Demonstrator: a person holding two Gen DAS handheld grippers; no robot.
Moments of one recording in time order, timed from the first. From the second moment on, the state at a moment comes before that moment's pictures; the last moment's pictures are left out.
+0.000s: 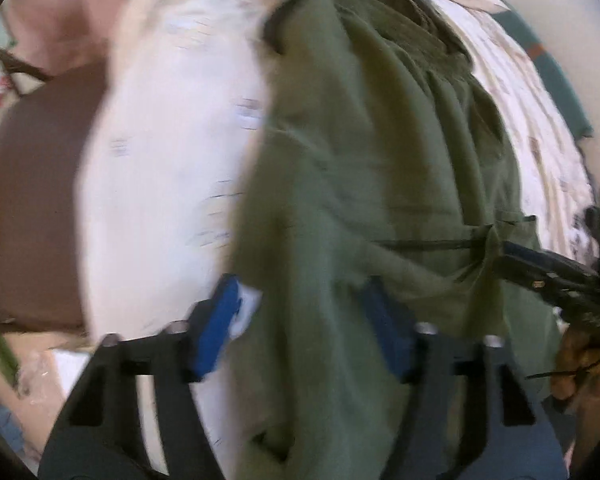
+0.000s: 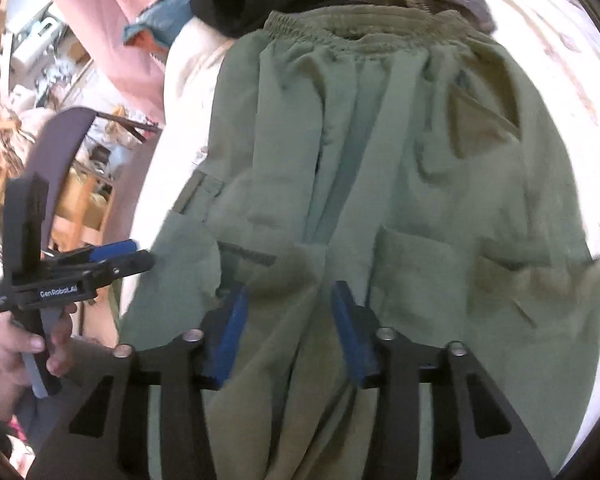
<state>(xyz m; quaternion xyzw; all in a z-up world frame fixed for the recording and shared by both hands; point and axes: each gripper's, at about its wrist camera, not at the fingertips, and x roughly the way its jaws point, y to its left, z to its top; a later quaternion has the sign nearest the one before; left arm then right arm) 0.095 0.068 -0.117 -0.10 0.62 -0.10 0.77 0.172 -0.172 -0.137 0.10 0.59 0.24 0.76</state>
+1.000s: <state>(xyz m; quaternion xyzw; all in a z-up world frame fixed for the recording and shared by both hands) 0.257 0.062 0.046 0.01 0.47 -0.12 0.88 0.332 -0.198 0.003 0.10 0.48 0.25 0.83</state>
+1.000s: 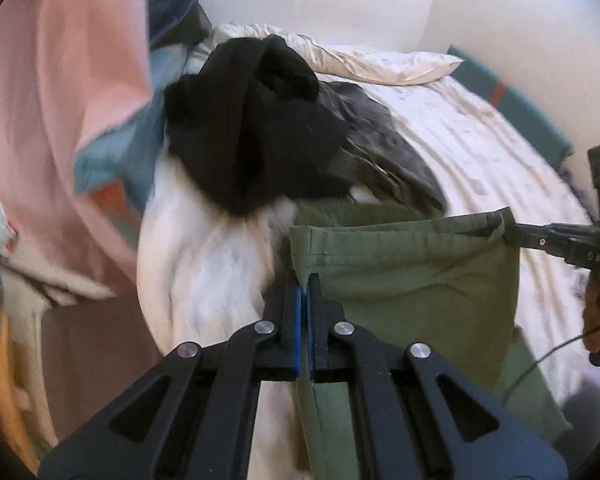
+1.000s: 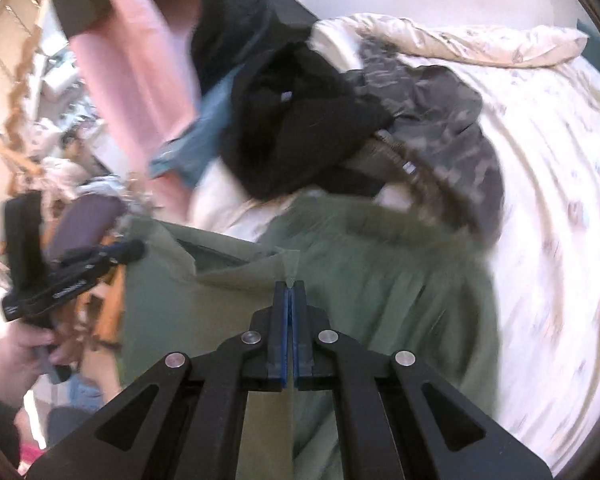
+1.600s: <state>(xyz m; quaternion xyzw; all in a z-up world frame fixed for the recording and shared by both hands) 0.416 0.039 -0.128 0.09 0.57 -0.03 0.82 0.493 -0.167 -0.166 0.02 0.58 0.14 0.80</state>
